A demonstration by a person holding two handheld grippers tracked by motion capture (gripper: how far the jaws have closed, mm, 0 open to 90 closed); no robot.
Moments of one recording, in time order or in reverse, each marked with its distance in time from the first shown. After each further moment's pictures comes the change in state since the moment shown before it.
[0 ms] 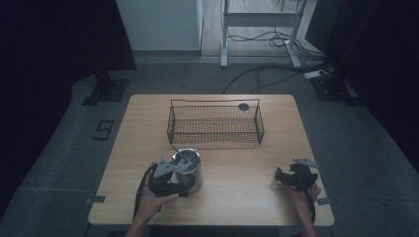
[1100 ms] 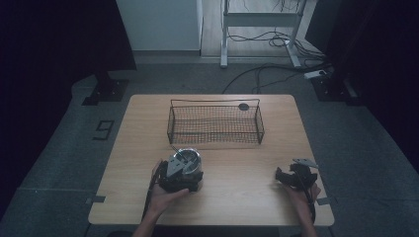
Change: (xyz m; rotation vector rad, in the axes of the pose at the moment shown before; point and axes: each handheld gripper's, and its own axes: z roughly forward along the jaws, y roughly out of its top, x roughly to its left) left arm -0.010 0.003 0.024 -0.035 0.084 0.042; right arm 0.000 0.000 0.000 -0.002 0.004 -0.002
